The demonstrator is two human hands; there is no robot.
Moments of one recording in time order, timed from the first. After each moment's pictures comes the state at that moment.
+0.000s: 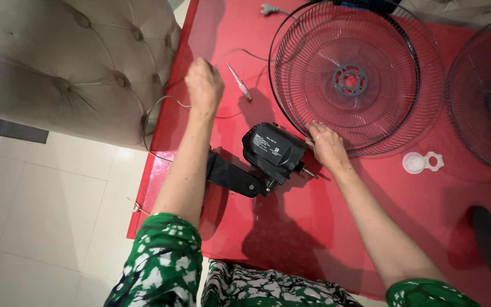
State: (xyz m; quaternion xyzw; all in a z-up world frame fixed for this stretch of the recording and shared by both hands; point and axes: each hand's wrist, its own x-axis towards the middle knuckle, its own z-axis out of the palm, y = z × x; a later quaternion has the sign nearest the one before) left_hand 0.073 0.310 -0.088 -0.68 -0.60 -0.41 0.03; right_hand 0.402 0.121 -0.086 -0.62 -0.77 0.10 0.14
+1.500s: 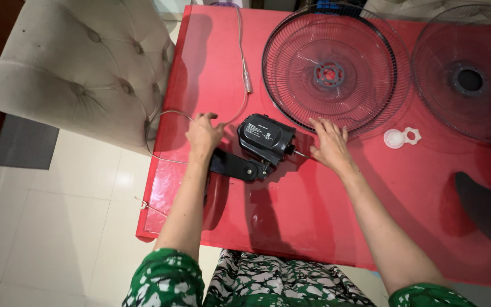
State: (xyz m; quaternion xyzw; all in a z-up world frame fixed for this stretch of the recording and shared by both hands) left_hand 0.058 0.158 -0.044 -0.67 -0.70 -0.19 -0.19; right_hand 0.405 0.047 -0.038 -0.71 -0.69 0.14 0.12
